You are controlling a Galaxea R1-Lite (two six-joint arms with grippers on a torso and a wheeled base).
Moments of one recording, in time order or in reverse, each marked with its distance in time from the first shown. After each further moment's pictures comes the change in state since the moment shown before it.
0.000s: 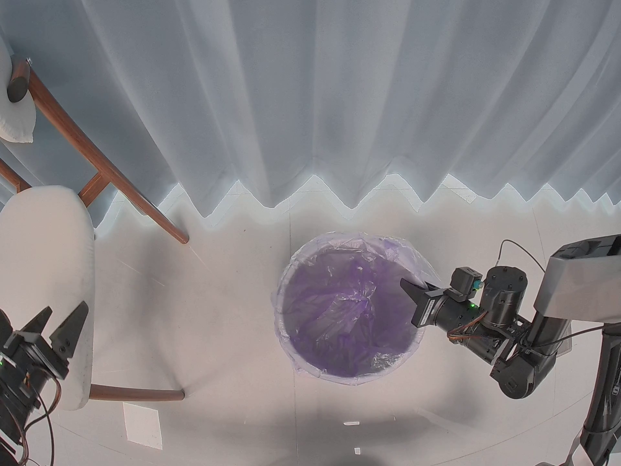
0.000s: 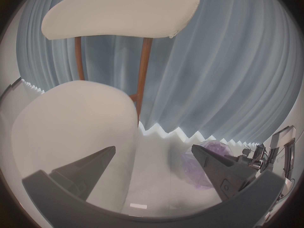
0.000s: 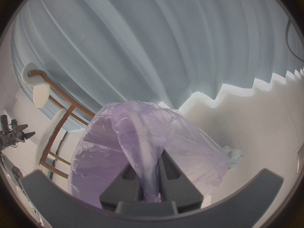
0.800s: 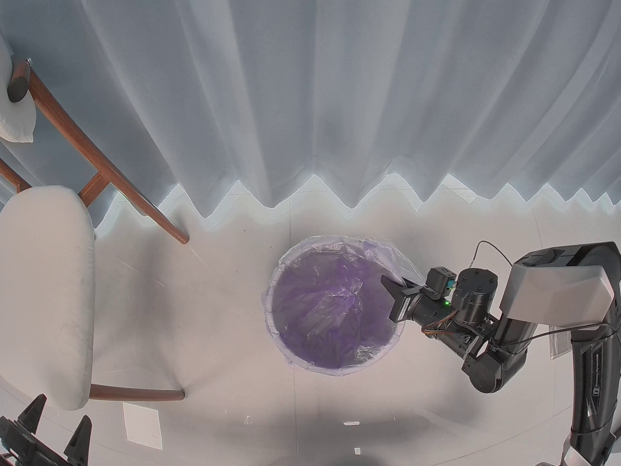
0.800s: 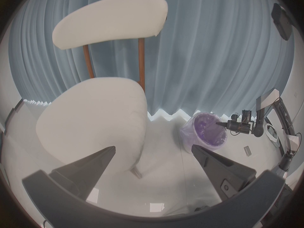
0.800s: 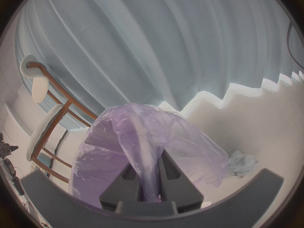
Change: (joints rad) left arm 0.003 -0.799 0.022 0.840 0.012 0.190; right arm 0.011 0.167 -0.187 -0.020 0.001 -0.030
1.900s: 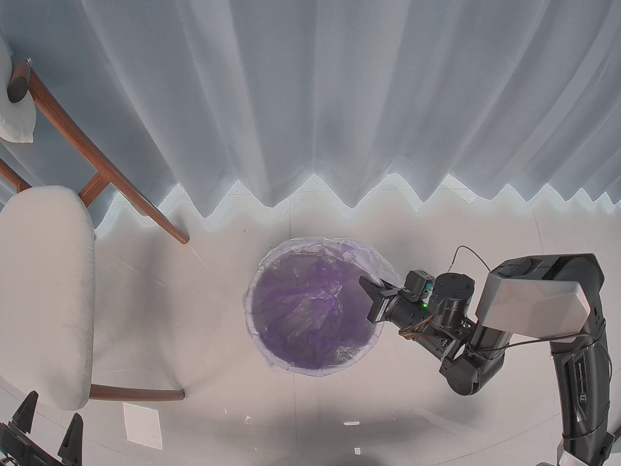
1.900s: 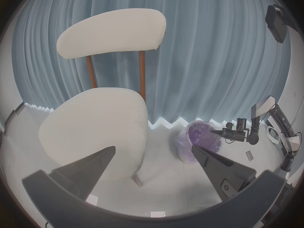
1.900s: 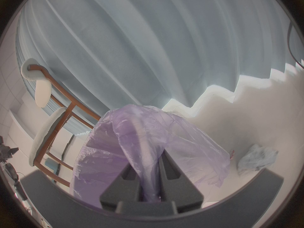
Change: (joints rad) left arm 0.003 -0.091 -0.009 0.003 0.011 0.007; right arm 0.051 0.092 -0.130 0.001 -0.002 0.058
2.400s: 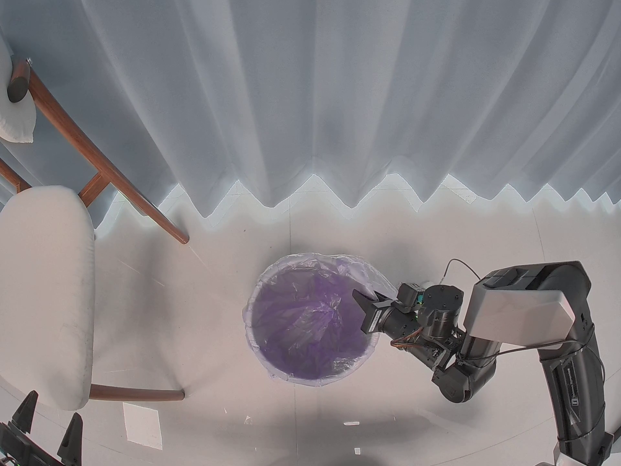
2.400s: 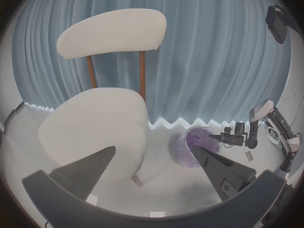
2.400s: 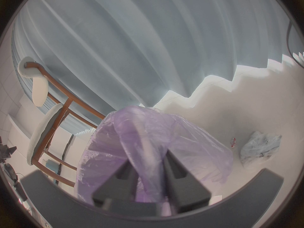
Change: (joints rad) left arm -0.001 0.001 -0.001 -0.001 0.000 -0.004; right arm 0.025 0.060 -0.012 -0.002 -0.030 0.032
